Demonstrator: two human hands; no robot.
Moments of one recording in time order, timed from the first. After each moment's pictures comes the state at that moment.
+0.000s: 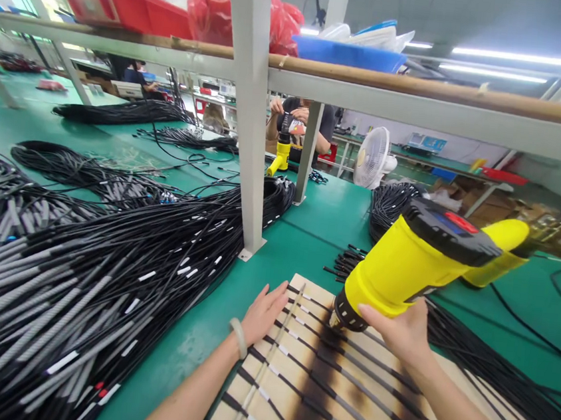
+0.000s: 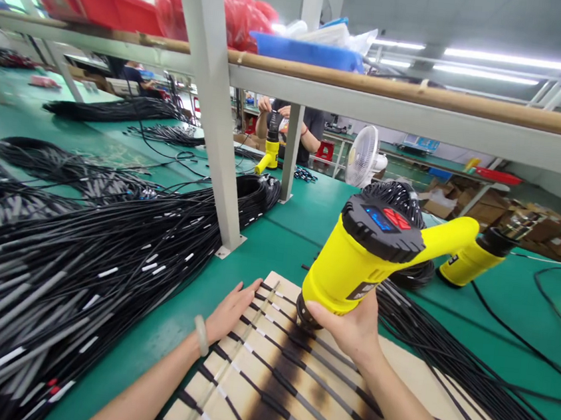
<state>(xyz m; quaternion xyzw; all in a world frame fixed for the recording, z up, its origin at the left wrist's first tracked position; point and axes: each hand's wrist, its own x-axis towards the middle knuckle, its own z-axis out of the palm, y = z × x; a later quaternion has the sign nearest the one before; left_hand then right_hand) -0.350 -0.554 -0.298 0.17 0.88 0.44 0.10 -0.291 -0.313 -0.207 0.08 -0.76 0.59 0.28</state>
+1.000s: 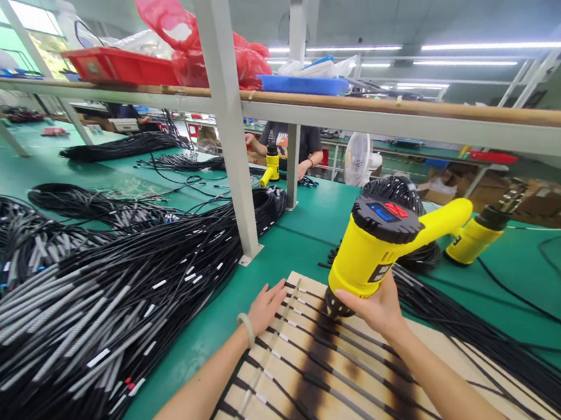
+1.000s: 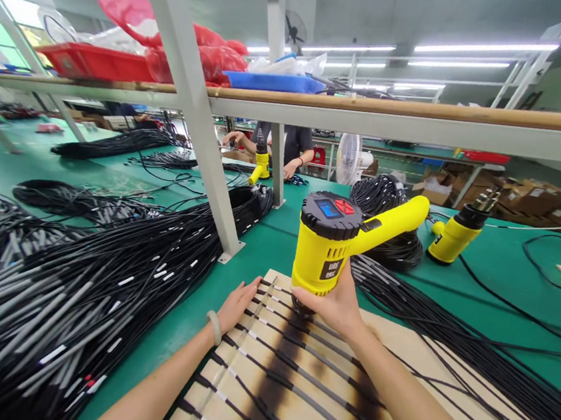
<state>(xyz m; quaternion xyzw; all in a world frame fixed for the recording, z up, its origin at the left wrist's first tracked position) -0.351 -0.550 -0.300 0.12 0.90 0.42 0.10 -0.283 -0.311 -0.206 0.11 -0.71 0.64 0.27</state>
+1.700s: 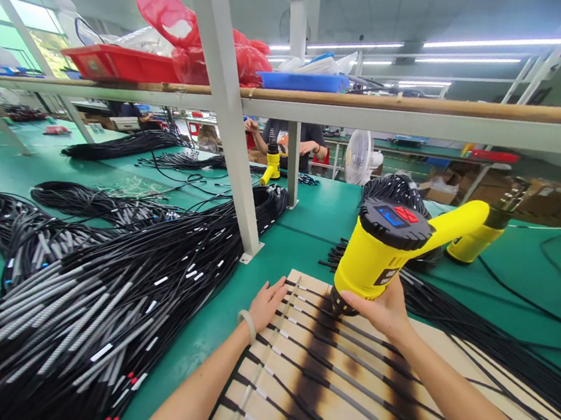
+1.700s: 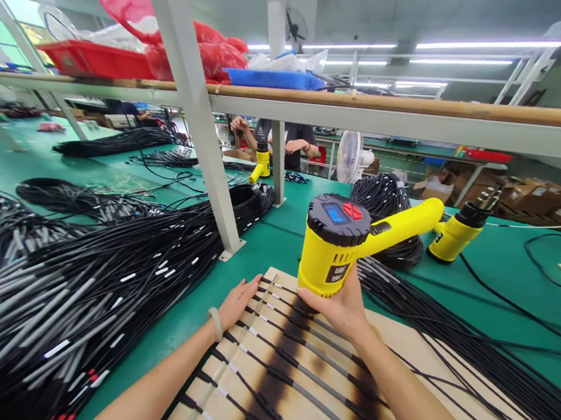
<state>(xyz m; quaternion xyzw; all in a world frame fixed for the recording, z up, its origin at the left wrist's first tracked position) -0.350 -0.548 -0.296 0.13 0.90 0.39 0.10 -0.273 -0.308 -0.206 0.12 -0.70 0.64 0.28</state>
